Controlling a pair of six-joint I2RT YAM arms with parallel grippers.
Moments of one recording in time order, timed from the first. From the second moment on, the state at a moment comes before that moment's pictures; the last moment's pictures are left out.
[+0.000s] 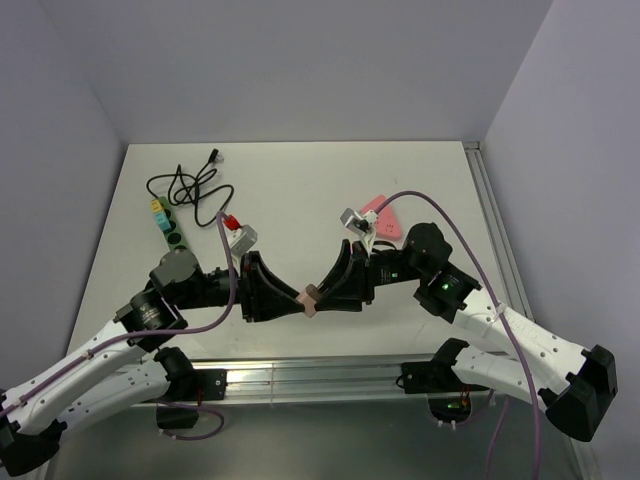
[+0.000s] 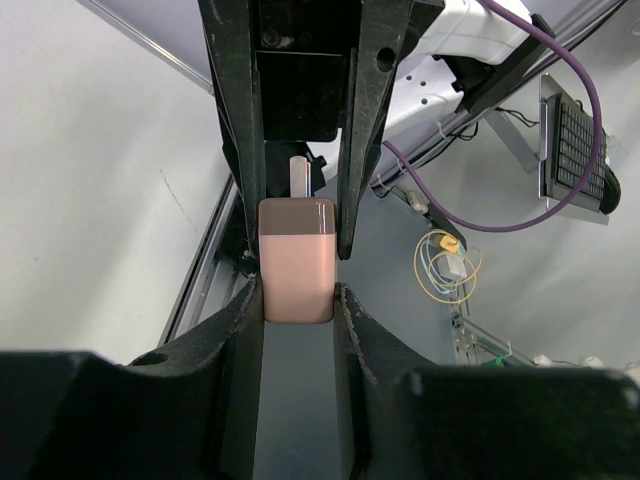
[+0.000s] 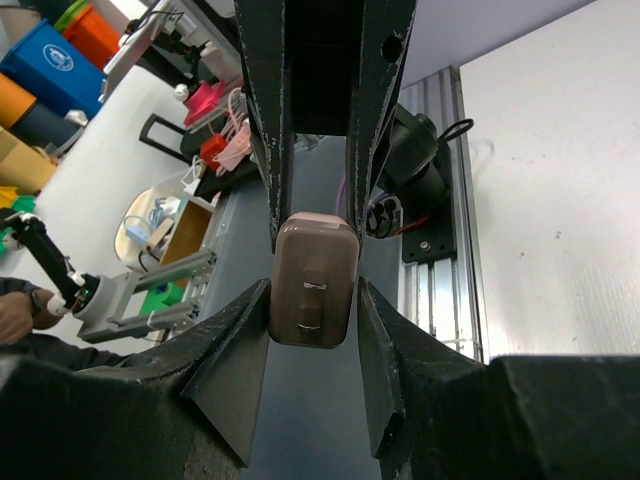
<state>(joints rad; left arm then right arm) -0.87 0.69 0.71 -0.02 0.60 -0.65 0.75 0.90 0.71 0.22 -0.96 0.63</state>
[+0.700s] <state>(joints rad) -0.87 0.67 0.71 -0.03 0.63 -0.62 0.74 0.91 0.69 0.35 -1.01 0.74</state>
